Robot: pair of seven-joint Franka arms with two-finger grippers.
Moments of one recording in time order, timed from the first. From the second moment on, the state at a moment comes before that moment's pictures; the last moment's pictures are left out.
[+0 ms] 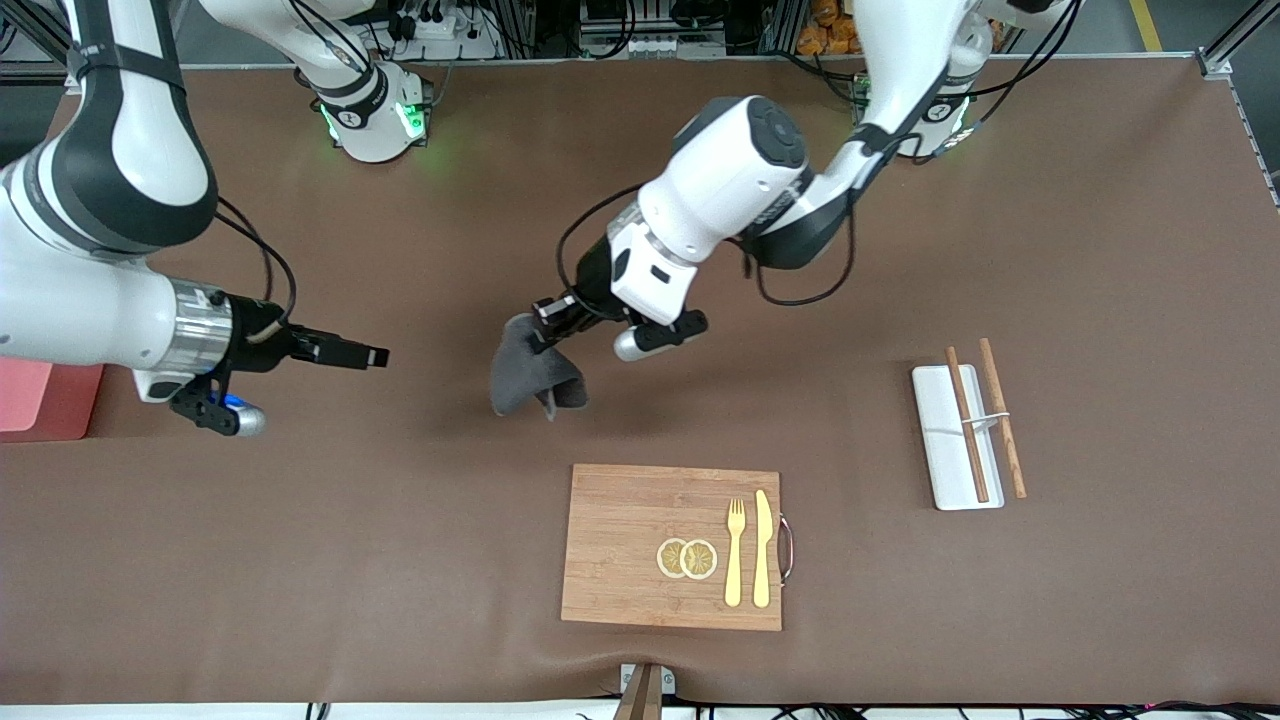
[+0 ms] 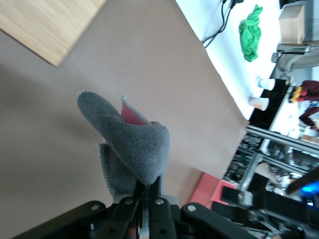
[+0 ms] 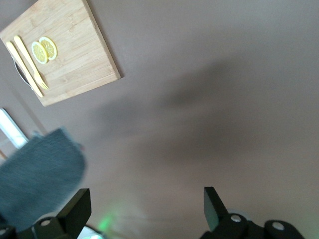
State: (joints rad) left arm -0.53 0.59 -0.37 -1.39 -0.29 2.69 -1.19; right arm 0.16 0.30 -0.05 -1.56 0.55 1.67 0.42
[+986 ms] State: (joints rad) left arm -0.72 0.71 -0.30 -1.27 -0.29 2.94 -1.62; right arm 0.20 0.40 -0.05 -1.58 0.77 1.68 0.78
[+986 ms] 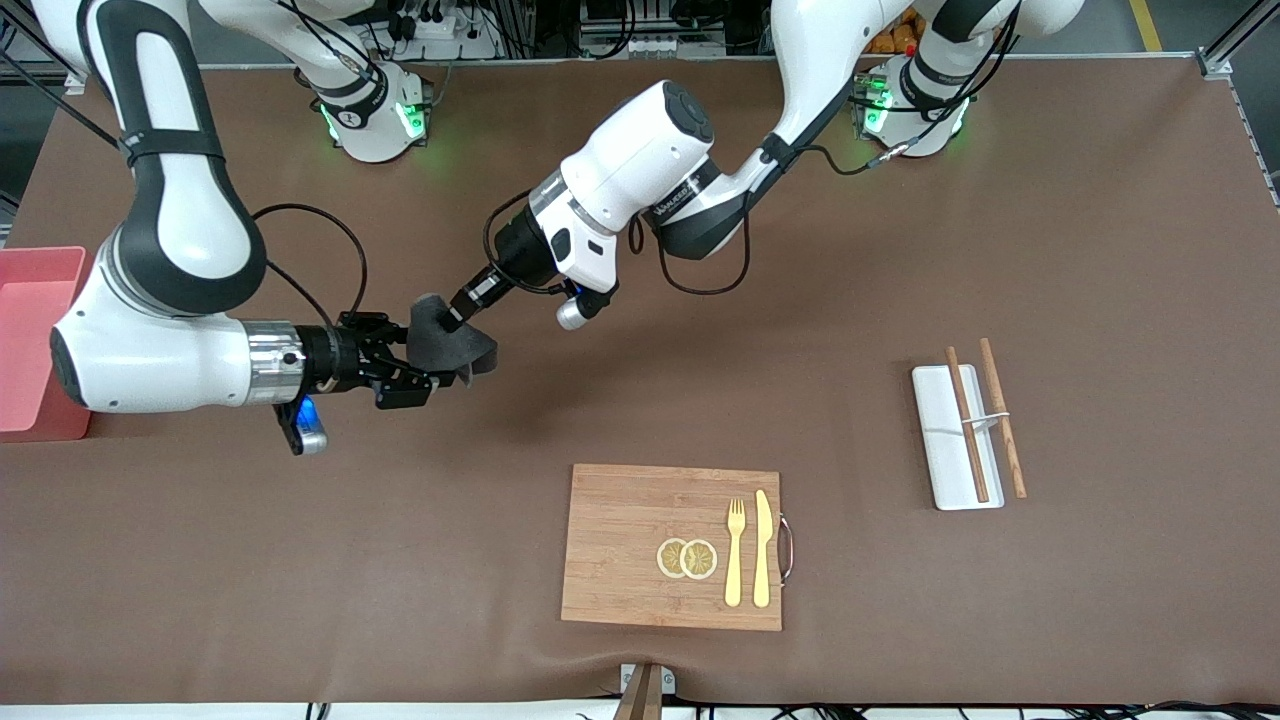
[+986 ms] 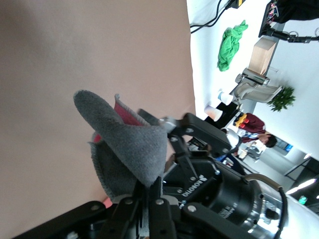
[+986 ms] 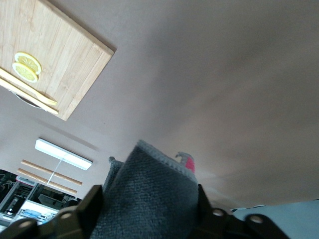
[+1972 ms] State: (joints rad) left arm -0.65 0.46 -0.14 -1.23 -0.18 2.39 -1.66; right arm 0.18 0.43 -0.07 -1.57 0.54 1.69 0.46
